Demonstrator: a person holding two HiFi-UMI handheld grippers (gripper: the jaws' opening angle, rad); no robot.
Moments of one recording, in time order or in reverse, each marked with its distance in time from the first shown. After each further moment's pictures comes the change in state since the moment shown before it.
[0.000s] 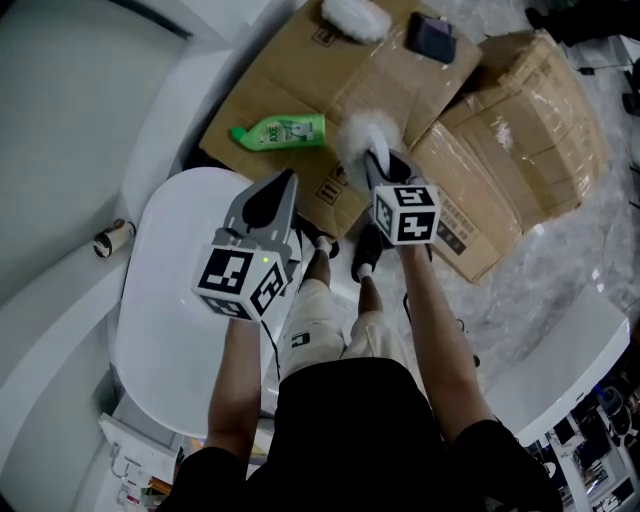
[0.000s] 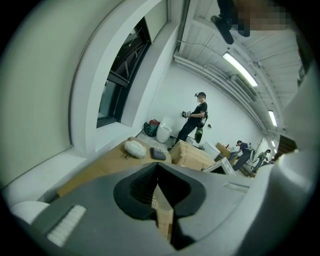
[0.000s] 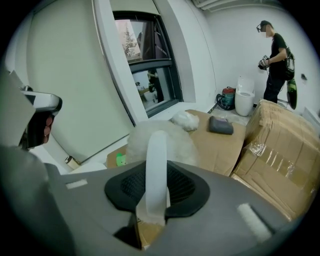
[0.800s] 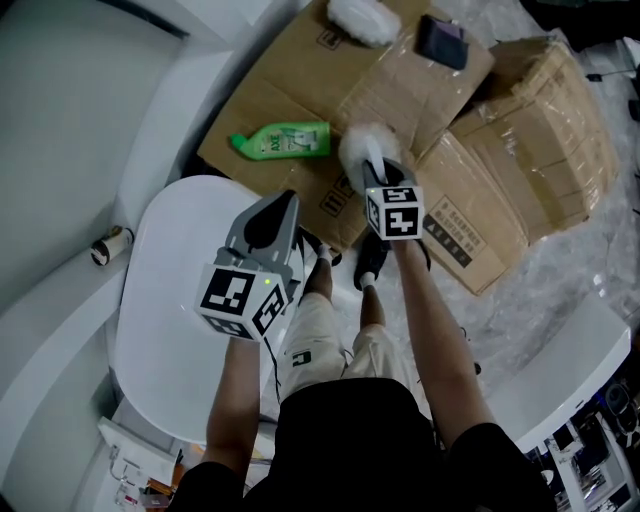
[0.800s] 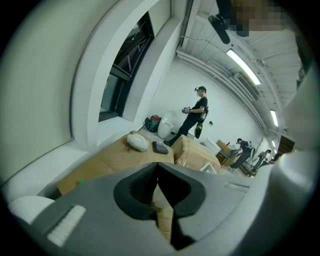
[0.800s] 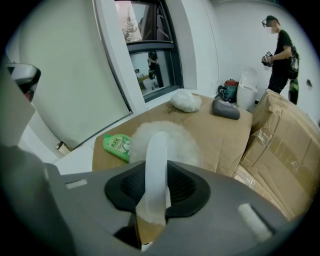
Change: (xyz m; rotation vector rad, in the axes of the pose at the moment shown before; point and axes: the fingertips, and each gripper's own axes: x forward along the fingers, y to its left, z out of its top) left arm 0.013 0.018 -0.031 -0.017 0.044 0.009; right arm 0.071 -0.020 -0.053 -0.042 0.122 -0.038
